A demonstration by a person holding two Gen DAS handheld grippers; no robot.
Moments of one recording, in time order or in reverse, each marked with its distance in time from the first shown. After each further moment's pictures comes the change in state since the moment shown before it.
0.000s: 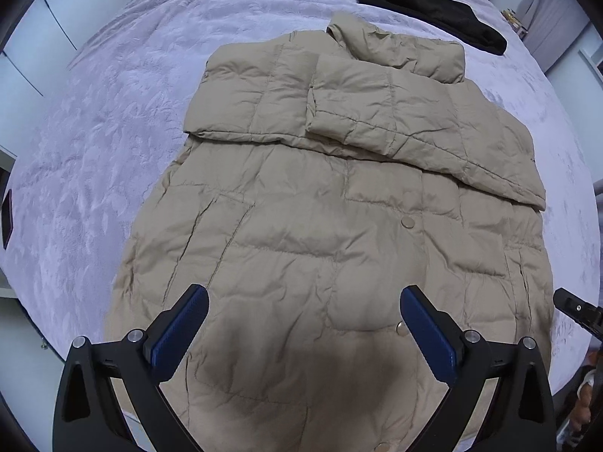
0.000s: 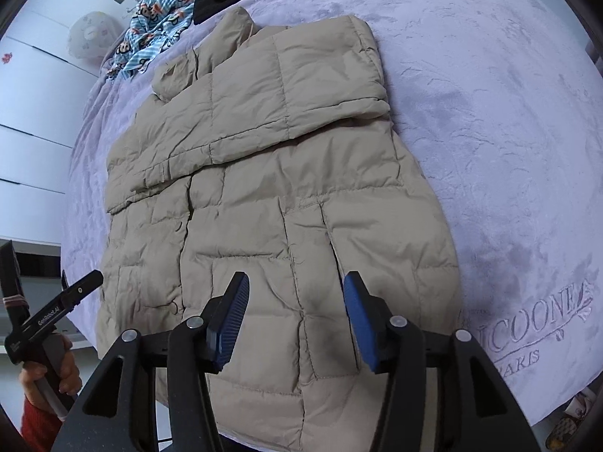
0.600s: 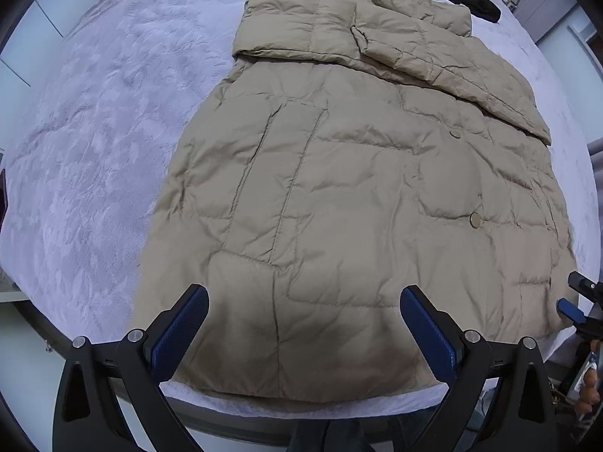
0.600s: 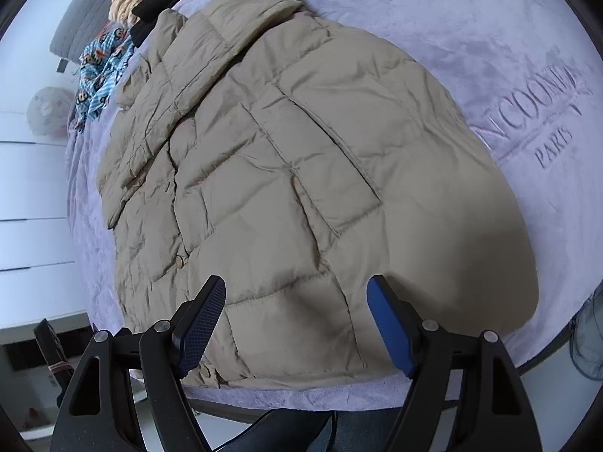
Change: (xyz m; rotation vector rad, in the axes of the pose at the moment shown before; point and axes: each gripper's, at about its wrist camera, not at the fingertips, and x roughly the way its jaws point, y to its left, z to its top) left arm 0.006 0.088 -0.069 0.049 0.086 -0.057; right arm 0.010 -0.014 -0.114 0.383 0.005 0.049
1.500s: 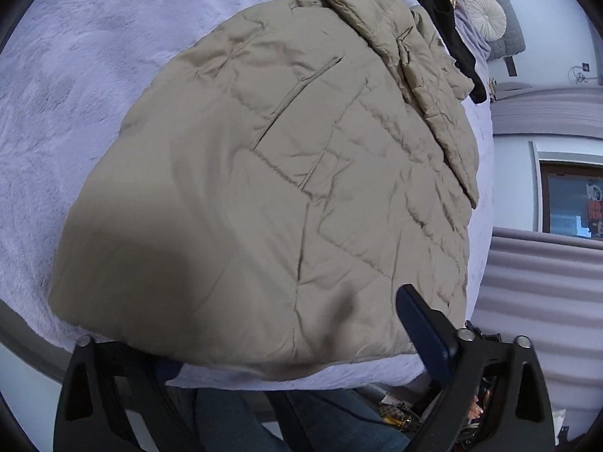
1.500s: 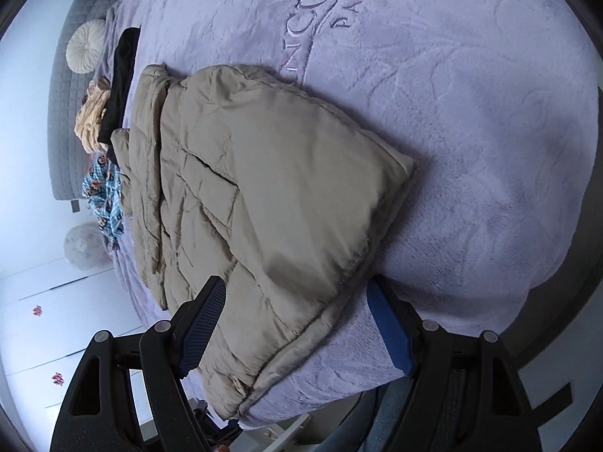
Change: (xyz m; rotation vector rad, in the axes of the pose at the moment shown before) left arm 0.039 0.075 -0.049 -0.378 0.076 -0.540; right arm 0.002 -0.104 -0.036 0.479 -0.100 0.317
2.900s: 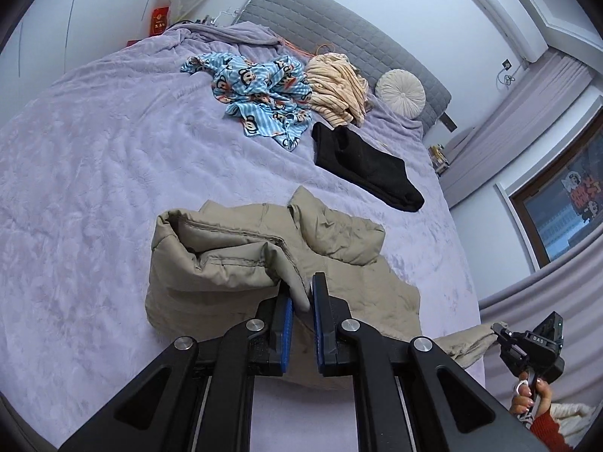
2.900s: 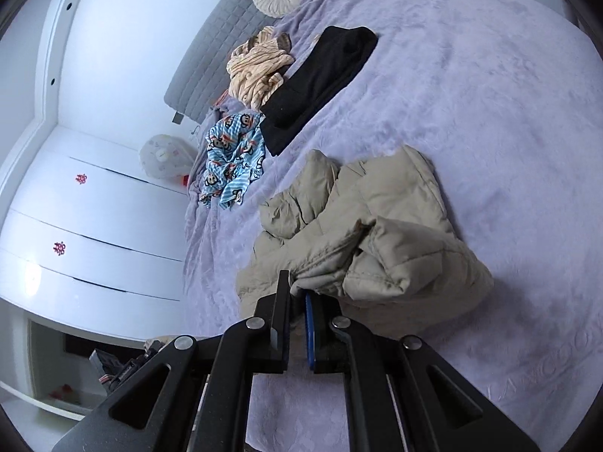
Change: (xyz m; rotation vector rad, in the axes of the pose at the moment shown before) left arm -0.141 -0.208 0.141 0.314 -0.521 0.039; right arm -0.027 0.299 0.118 -0.665 -0.003 0.184
